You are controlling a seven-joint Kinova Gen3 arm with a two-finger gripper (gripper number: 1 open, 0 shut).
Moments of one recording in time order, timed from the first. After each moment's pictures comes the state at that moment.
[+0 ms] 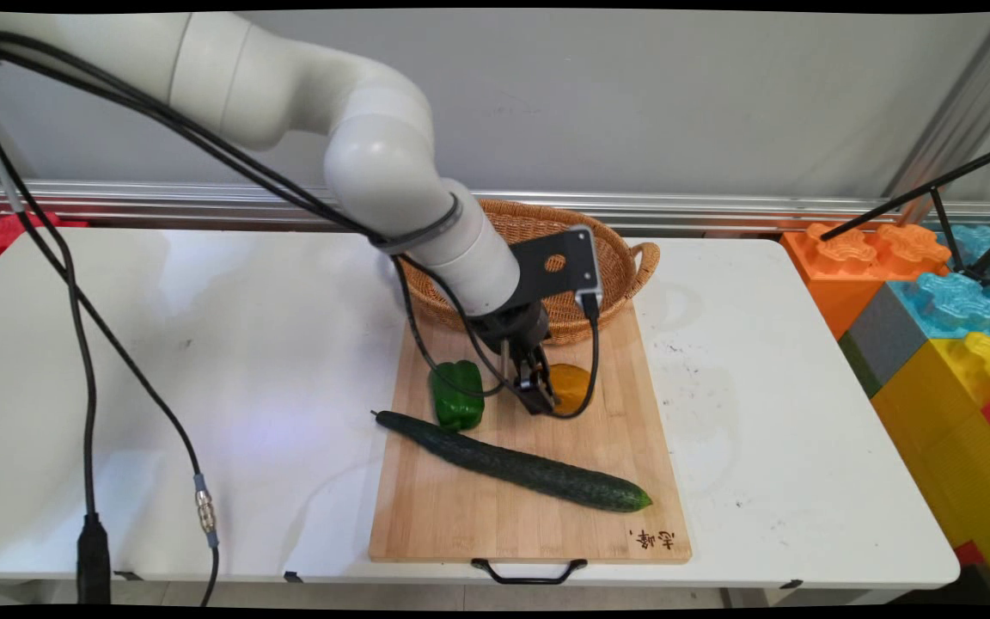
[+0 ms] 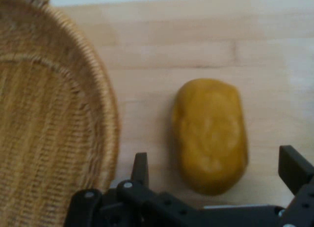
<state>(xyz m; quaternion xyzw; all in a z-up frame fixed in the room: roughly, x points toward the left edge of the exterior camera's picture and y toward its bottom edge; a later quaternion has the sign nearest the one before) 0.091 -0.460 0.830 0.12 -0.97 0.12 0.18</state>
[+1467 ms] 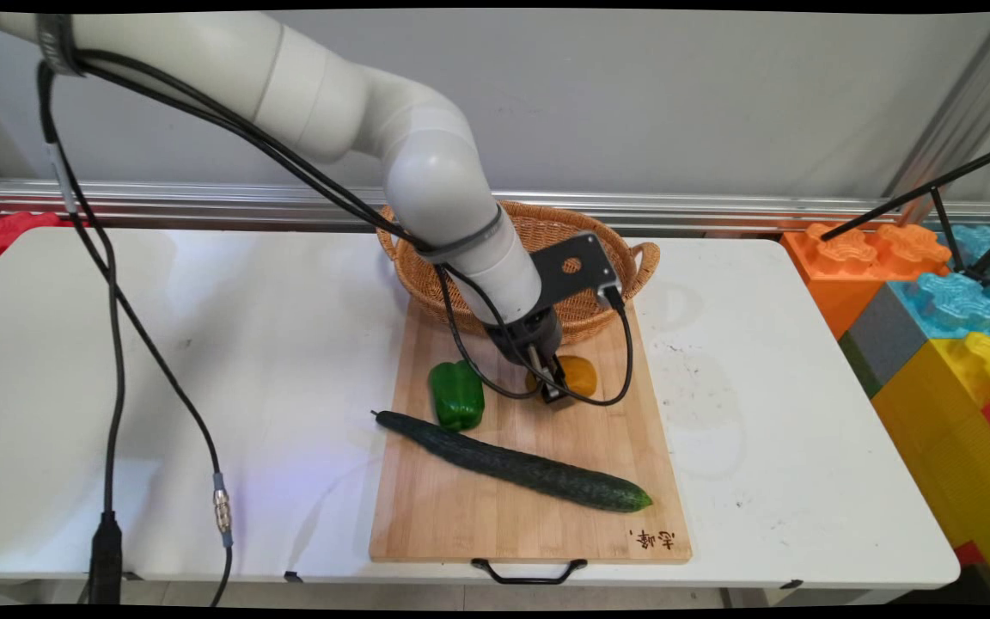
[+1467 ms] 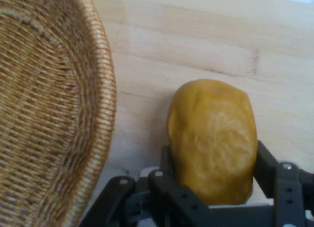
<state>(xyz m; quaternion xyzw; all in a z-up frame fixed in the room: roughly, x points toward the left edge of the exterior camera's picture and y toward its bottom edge) 0.071 -0.477 0.808 0.22 -0.96 0.08 0.17</state>
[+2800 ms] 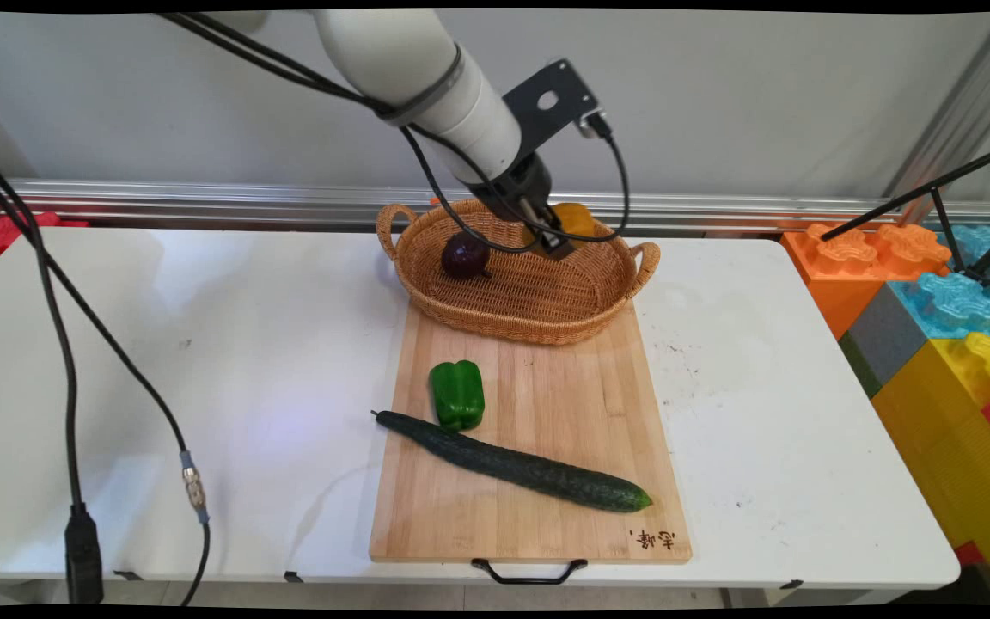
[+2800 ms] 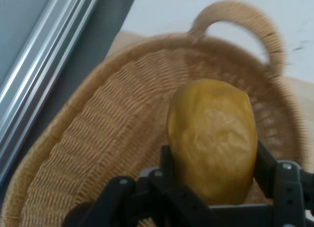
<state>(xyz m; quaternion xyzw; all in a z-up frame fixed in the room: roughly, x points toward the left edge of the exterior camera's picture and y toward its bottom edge) 0.112 -0.532 0.907 0.29 -0.91 0.21 0.22</state>
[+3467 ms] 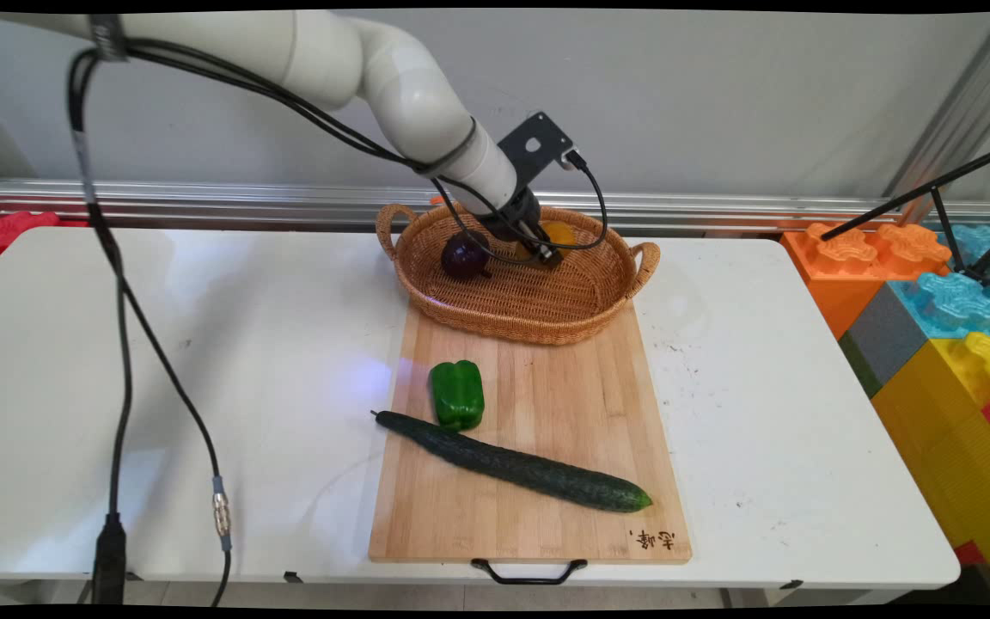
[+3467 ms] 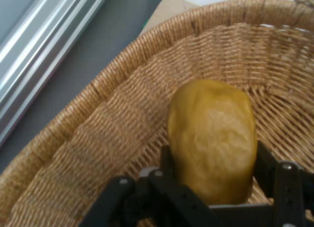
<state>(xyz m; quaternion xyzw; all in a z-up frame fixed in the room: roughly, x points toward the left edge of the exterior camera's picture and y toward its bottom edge) 0.129 -0.611 0.812 0.35 -0.89 0.20 0.23</state>
